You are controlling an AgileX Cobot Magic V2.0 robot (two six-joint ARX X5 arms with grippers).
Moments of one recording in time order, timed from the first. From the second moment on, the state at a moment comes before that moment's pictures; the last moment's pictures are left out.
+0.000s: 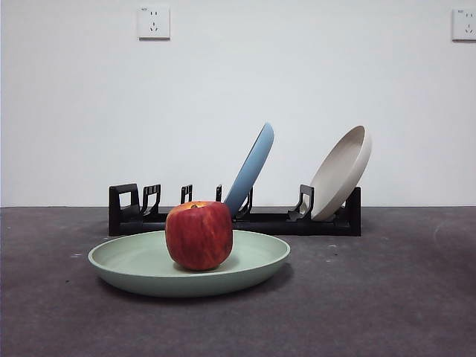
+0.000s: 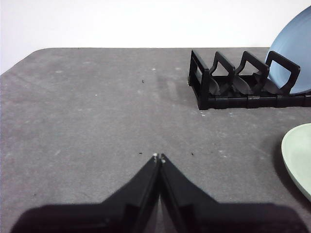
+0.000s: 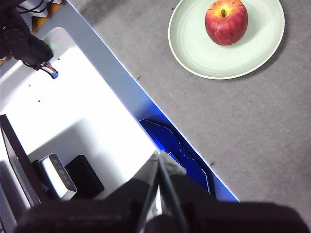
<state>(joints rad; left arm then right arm) 0.00 0.00 0.02 -0.19 0.00 -0.03 0.80 1.04 1.42 -1.36 -0.26 0.00</state>
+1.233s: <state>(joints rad) 0.00 0.00 0.02 -0.19 0.00 -0.03 0.05 0.47 0.82 -0.44 -0.45 -0.17</state>
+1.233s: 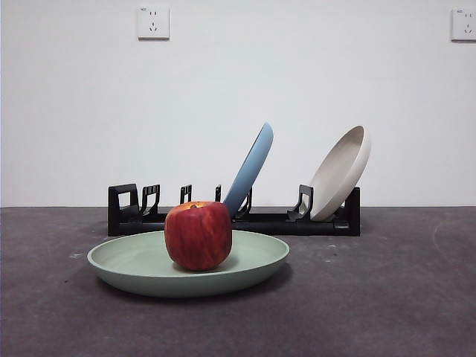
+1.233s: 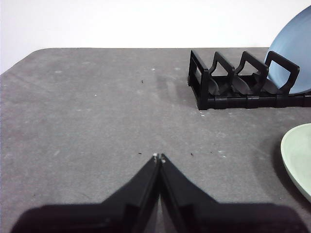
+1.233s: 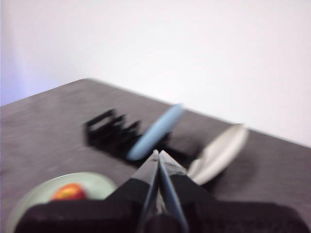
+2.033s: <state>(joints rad) 0.00 0.00 0.02 -0.19 0.00 -0.03 0.03 0.01 0.03 -0.17 -0.15 0.03</state>
